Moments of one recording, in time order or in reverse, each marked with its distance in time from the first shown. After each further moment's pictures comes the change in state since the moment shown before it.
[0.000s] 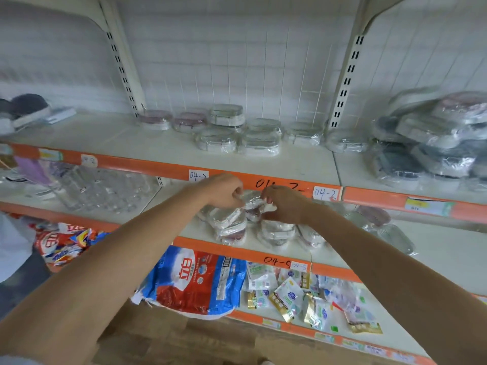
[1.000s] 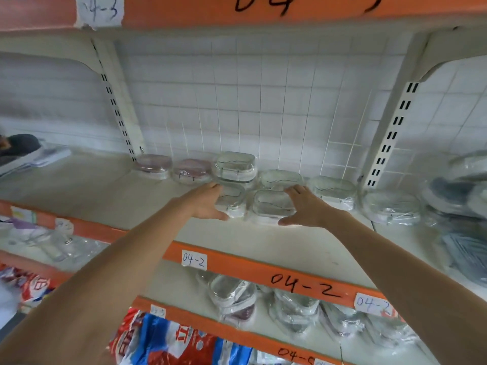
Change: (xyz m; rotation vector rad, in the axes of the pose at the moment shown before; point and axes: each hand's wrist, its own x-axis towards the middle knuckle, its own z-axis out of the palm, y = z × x) left_hand 0.146 -0.137 -0.071 0.037 0.044 -0.215; right_hand 0.190 0.113 -0.066 0.022 0.065 0.111
